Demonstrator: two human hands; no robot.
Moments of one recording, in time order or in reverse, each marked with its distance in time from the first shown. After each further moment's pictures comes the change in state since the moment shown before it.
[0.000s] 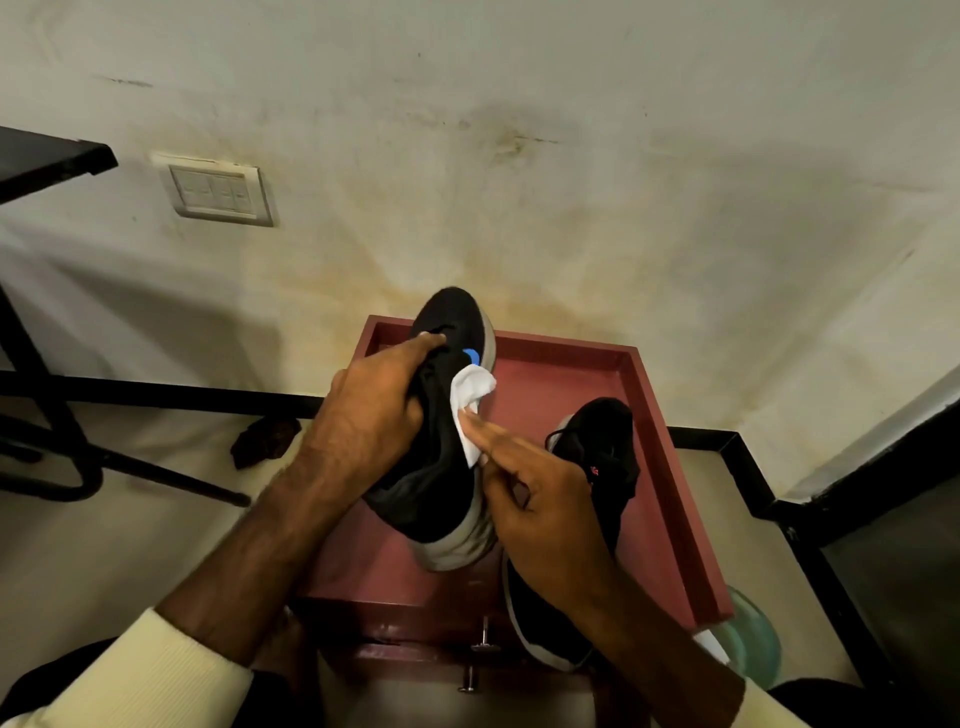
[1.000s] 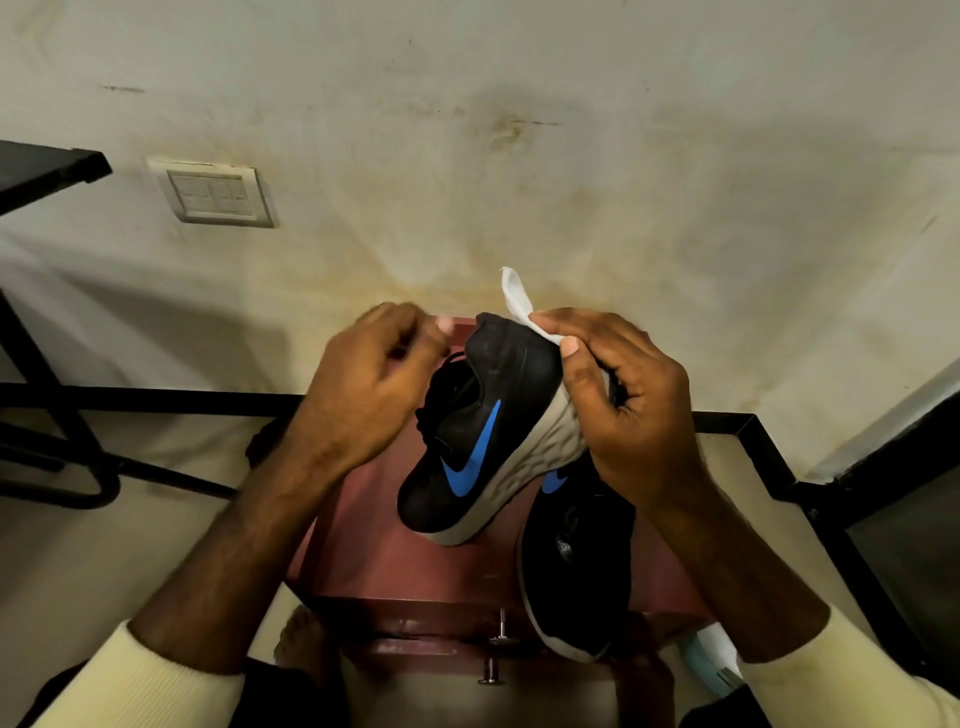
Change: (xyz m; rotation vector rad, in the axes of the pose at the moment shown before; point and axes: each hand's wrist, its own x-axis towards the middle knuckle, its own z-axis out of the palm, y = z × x) left_hand -0.001 0.021 -0.032 -0.329 -0.036 0.007; right_hand 0.052 -0.015 -0.062 -0.114 0.214 -0.228
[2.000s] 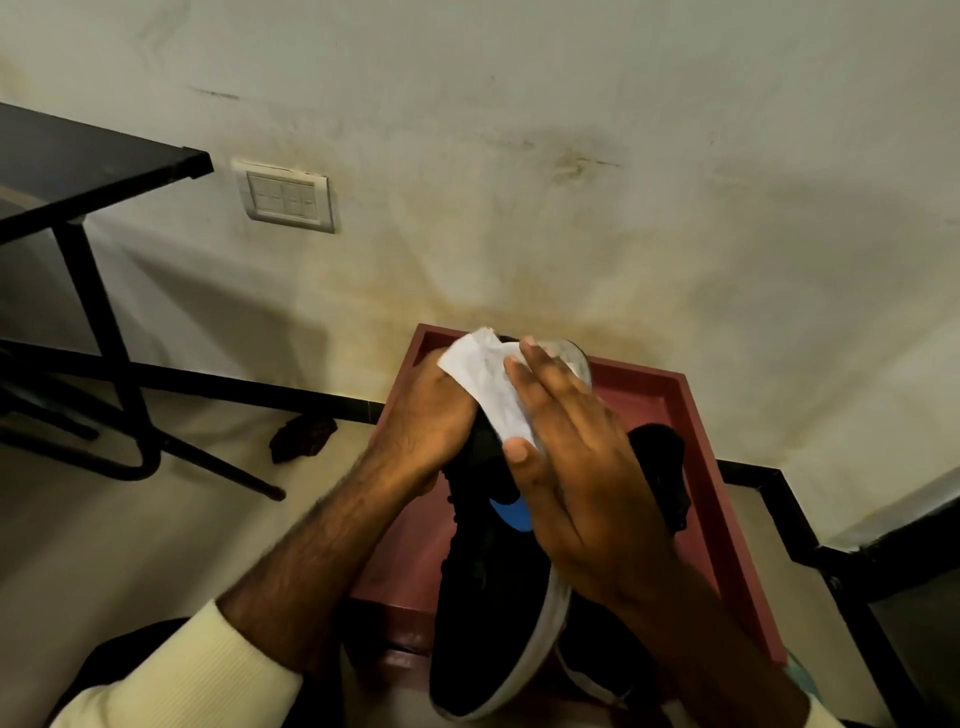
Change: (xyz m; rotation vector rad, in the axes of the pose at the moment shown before) left_hand -0.002 -0.003 0.016 -0.424 0.139 -0.384; right_hand -0.026 -0.037 0.047 -0.324 -0.367 -0.085
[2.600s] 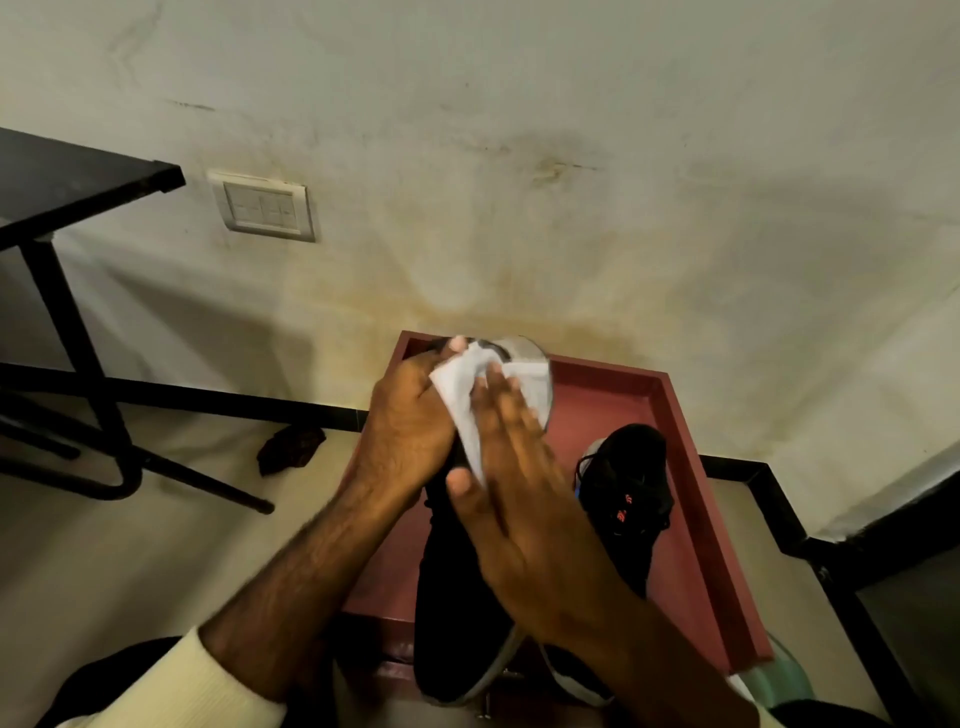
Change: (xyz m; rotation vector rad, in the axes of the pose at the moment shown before) left_hand -0.009 0.012 0.004 -0.028 0.080 -0.039; right_hand -0.008 -0.026 0.011 0.151 -0.209 0.166
